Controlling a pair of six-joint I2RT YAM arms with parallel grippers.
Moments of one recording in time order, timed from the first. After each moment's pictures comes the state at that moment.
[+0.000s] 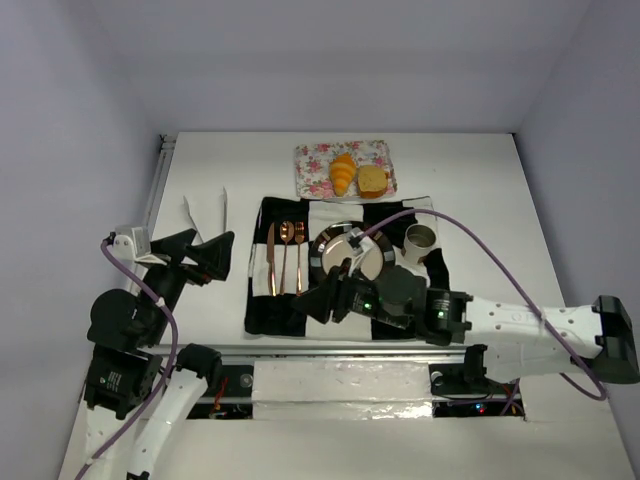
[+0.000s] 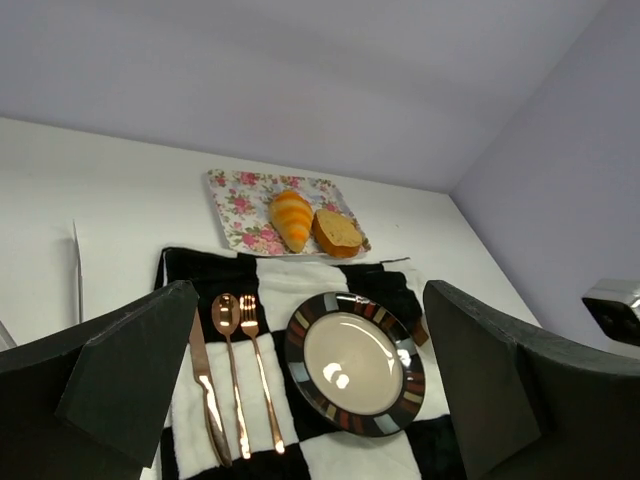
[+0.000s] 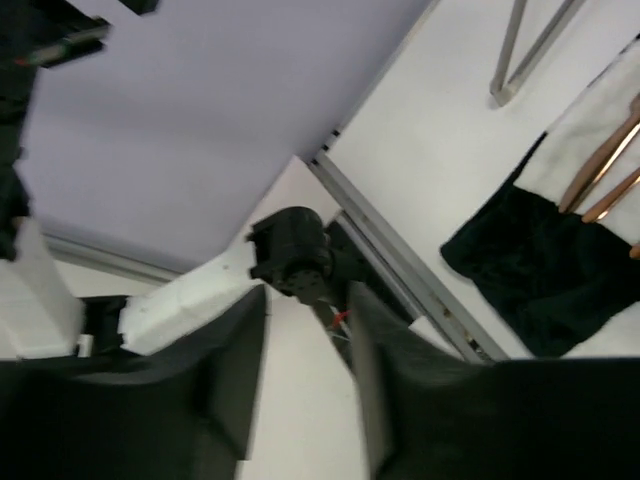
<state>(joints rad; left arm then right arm) -0.31 0.31 0.89 -0.47 0.00 -0.44 1.33 1.09 0.83 0.16 0.19 0.81</state>
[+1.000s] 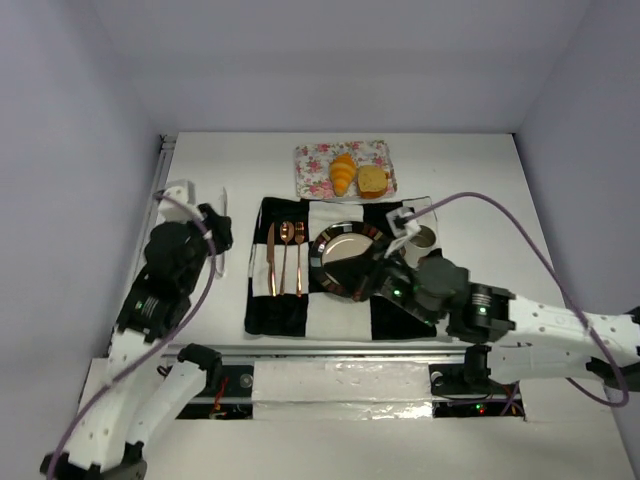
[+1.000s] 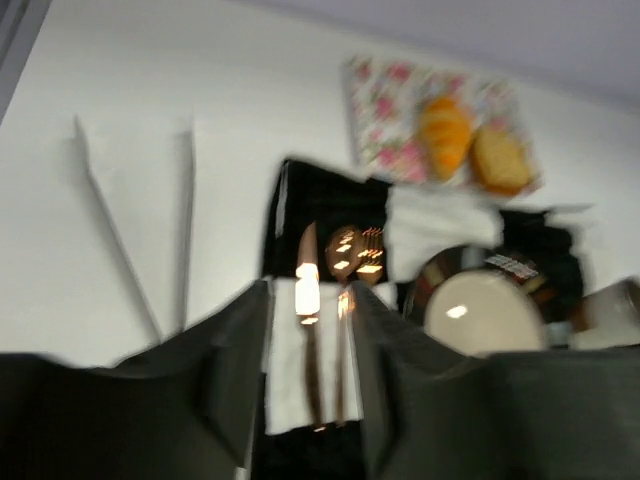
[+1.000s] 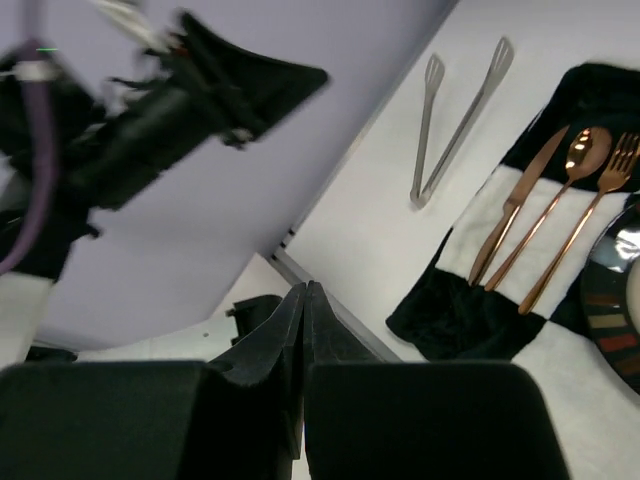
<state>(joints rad) -0.34 0.62 0.88 -0.50 -0.23 -0.37 1.33 0.99 0.98 -0.04 0.45 0.71</state>
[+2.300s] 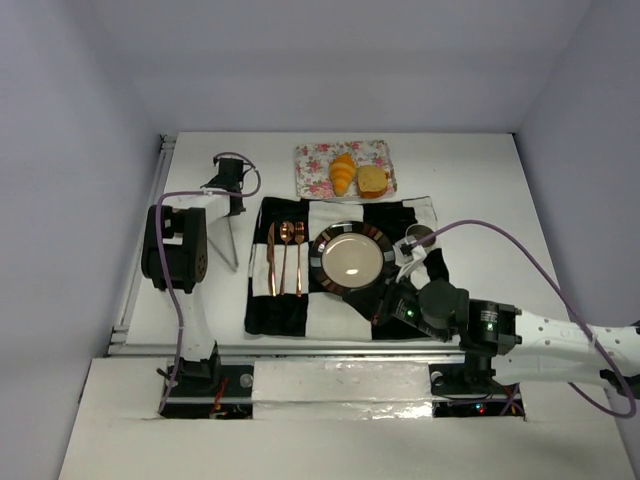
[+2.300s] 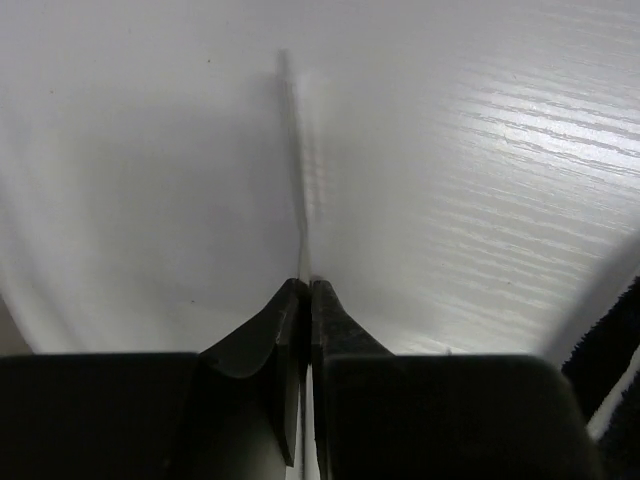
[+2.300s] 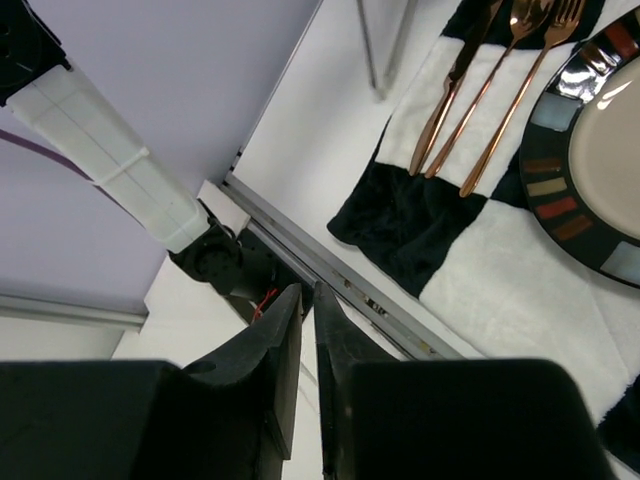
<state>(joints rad) -0.11 1.98 1.27 -0.22 -0.35 -0.21 1.33 0.78 0.69 -0.12 0.41 0.84</state>
